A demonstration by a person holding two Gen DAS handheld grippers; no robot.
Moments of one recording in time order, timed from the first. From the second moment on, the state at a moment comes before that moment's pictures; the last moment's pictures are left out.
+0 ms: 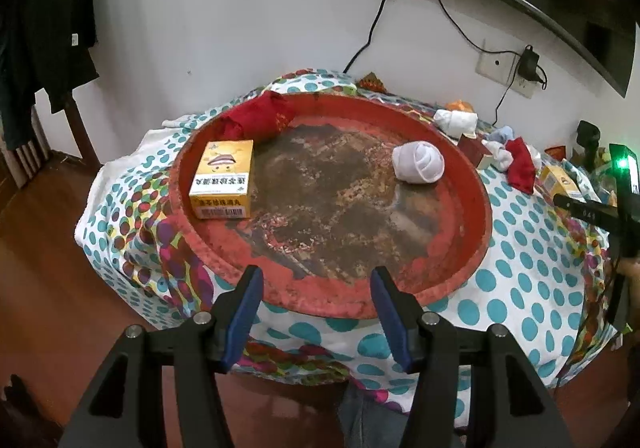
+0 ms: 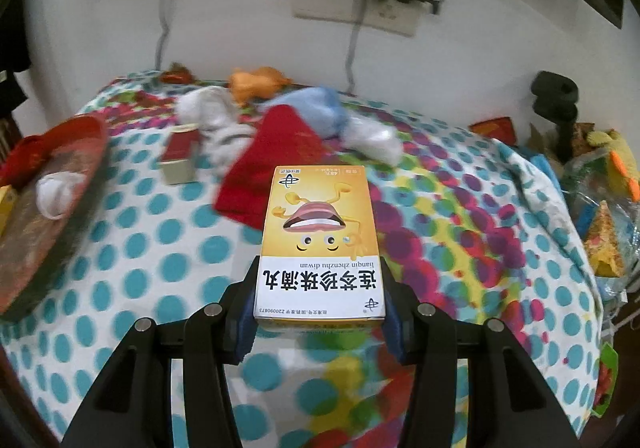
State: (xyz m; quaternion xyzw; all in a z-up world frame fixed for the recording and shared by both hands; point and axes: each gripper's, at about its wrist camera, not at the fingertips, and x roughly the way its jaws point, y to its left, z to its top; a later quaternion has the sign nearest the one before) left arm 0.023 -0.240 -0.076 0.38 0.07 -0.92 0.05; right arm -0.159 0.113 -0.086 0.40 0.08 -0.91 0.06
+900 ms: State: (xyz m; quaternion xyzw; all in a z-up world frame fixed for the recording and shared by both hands) left arm 0.026 -0.248 -0.071 0.37 0.06 -0.92 0.10; right arm -0.112 -0.127 -0.089 0.42 0.12 -0.85 0.30
